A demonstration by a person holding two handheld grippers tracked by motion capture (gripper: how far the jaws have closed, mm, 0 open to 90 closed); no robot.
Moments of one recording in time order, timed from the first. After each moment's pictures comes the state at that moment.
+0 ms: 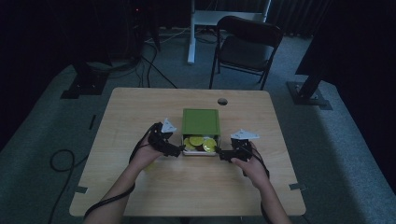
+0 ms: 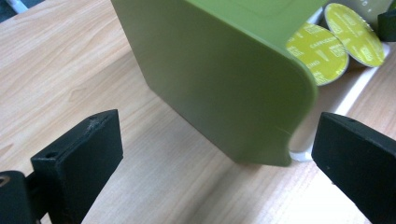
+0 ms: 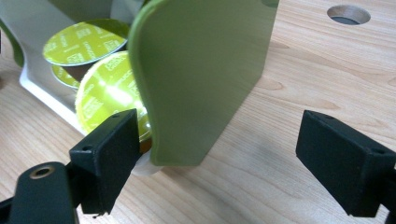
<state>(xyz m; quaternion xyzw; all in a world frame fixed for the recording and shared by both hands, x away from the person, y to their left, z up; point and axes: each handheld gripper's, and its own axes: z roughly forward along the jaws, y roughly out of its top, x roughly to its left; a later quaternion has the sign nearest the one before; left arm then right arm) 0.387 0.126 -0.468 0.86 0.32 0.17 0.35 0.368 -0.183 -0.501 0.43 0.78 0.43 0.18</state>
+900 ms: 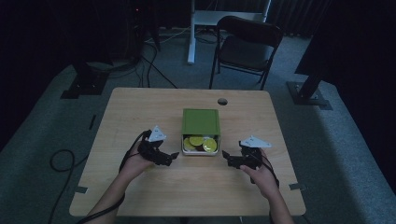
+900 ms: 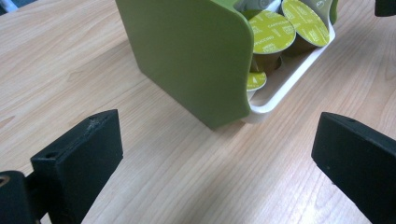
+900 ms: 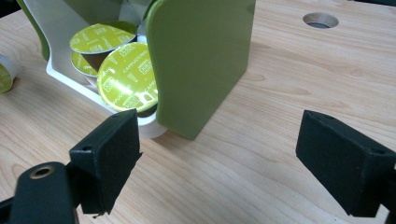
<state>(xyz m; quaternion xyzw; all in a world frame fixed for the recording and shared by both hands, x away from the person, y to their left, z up) 0.353 0.153 -0.462 0.85 0.32 0.16 0.38 0.337 -0.207 -0.493 0.43 0.76 0.44 0.20</state>
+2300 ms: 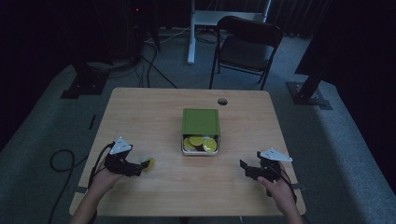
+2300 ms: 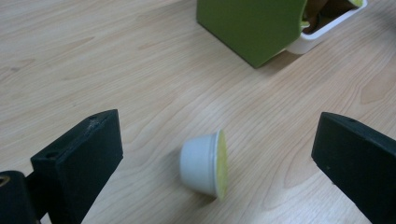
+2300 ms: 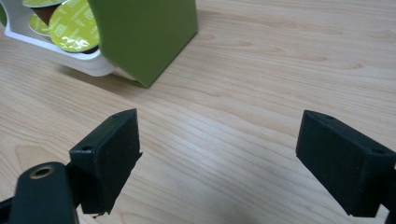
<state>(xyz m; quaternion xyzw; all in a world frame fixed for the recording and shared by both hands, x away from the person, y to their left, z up) 0.311 0.248 -0.474 0.81 0.39 0.16 0.40 0.301 -0.264 -0.511 0.48 0.73 0.43 0.21</state>
